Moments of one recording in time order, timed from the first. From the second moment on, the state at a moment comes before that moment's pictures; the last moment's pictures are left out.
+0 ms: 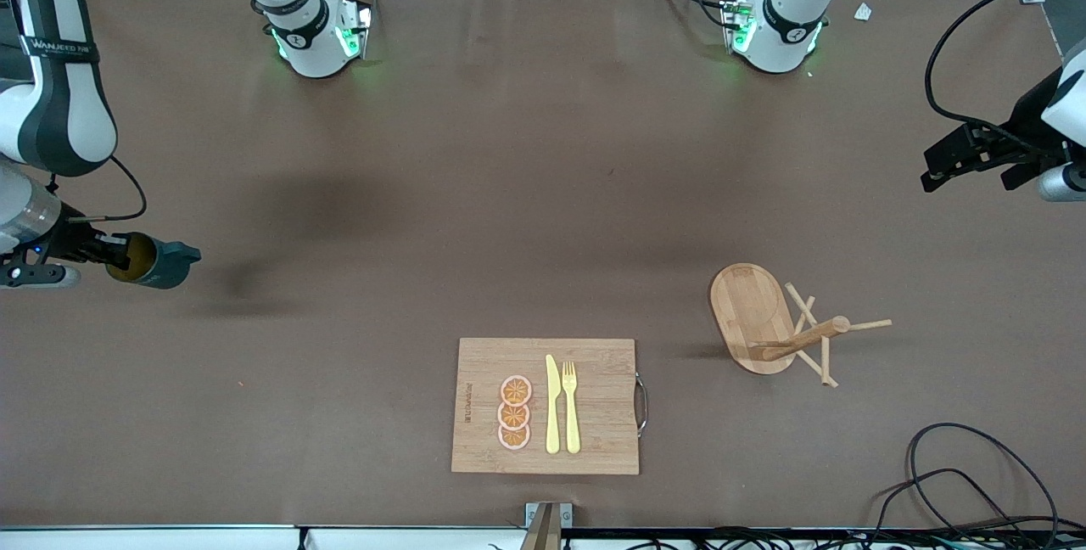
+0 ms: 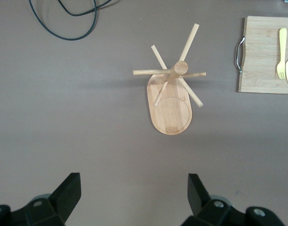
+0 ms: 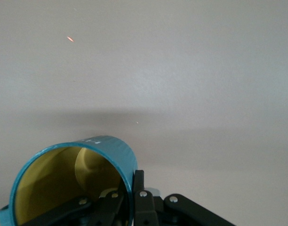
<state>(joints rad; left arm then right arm) -0.04 0.07 -0.05 -1.44 -0.01 1.57 -0.10 -0.26 0.19 -0.04 -2.01 -0.05 2.27 -0.29</state>
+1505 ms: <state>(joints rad) -0.04 0.07 -0.05 -1.44 -0.01 1.57 -0.10 -0.30 0.19 -0.02 -2.41 -0.01 2.80 -0.31</state>
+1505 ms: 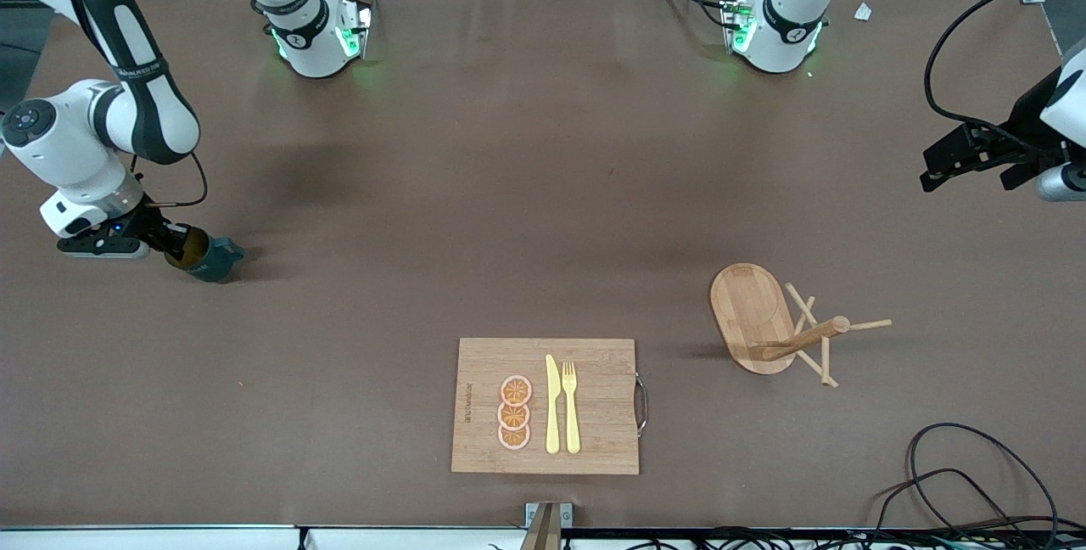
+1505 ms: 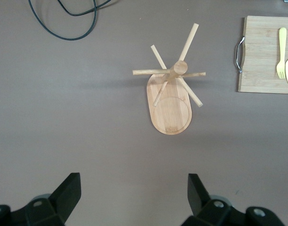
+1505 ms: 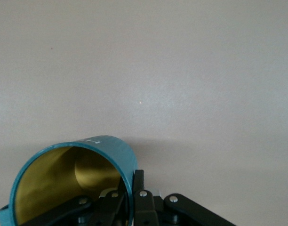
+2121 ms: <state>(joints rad) -0.04 0.07 -0.05 -1.44 -0.01 1.57 -0.10 -0.28 0.21 0.00 -2.42 0.03 2.80 -0.31</state>
